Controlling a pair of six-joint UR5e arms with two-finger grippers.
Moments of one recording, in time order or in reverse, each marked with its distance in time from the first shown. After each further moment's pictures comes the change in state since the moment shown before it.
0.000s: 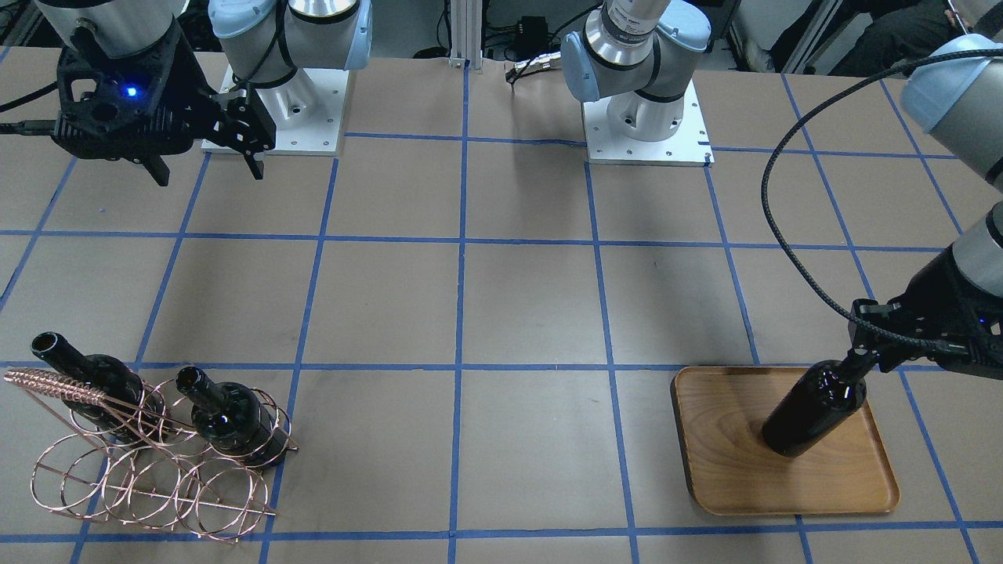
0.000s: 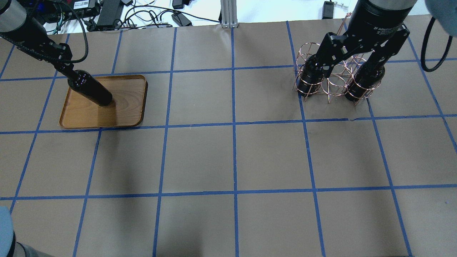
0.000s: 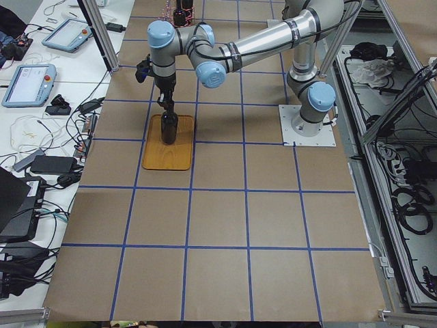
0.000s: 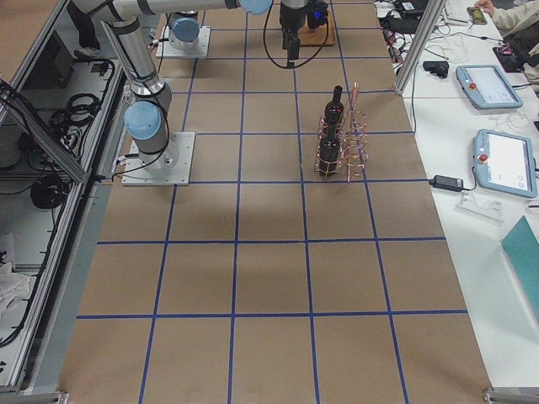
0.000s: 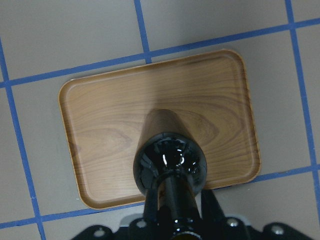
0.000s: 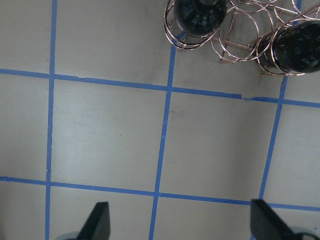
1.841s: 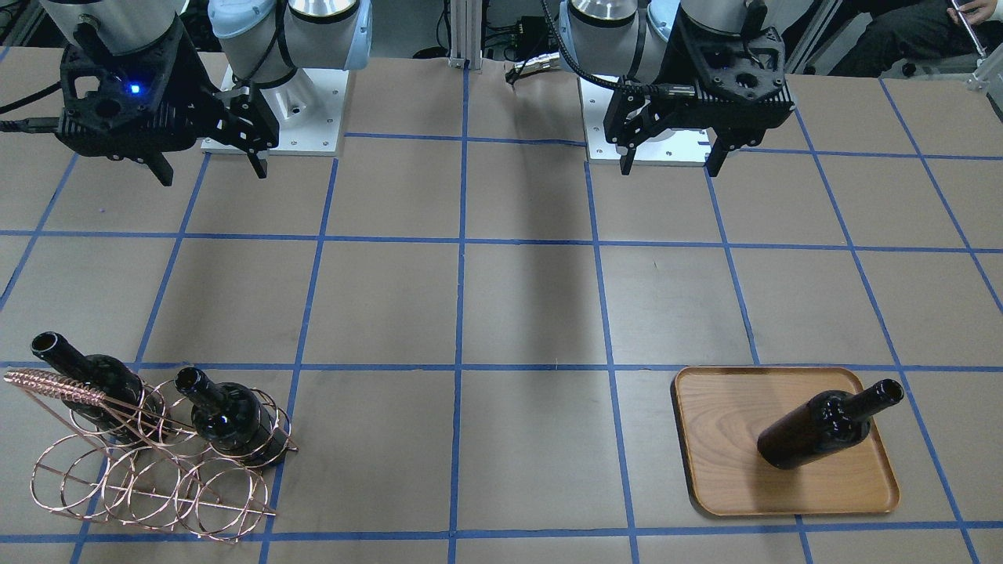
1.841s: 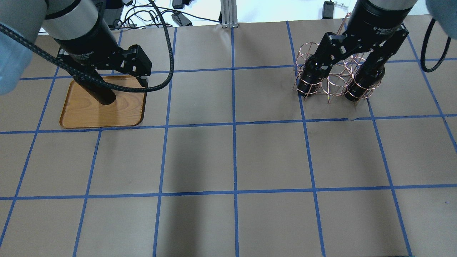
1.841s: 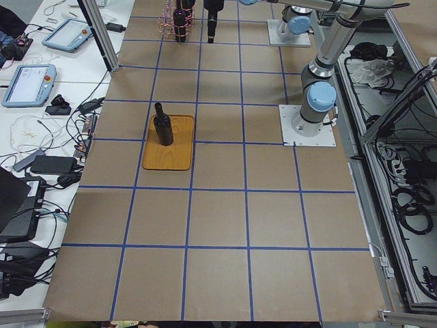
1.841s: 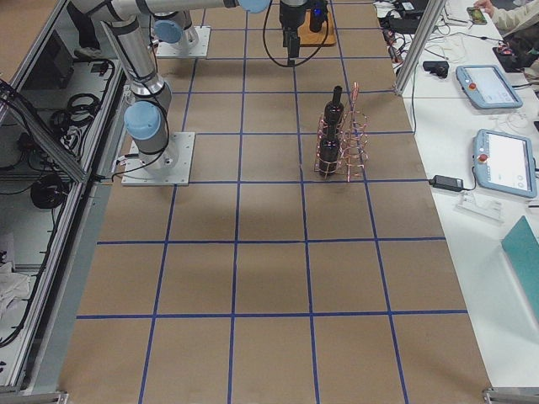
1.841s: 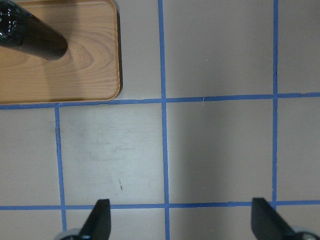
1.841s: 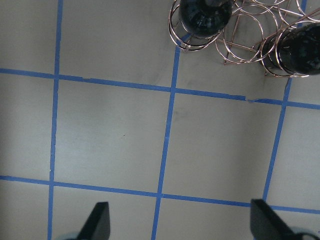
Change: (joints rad) left arm -0.445 0.347 -0.085 -0.265 0.080 -0.601; right arm 0.000 -0.007 0.010 -0.006 0.011 -0.008
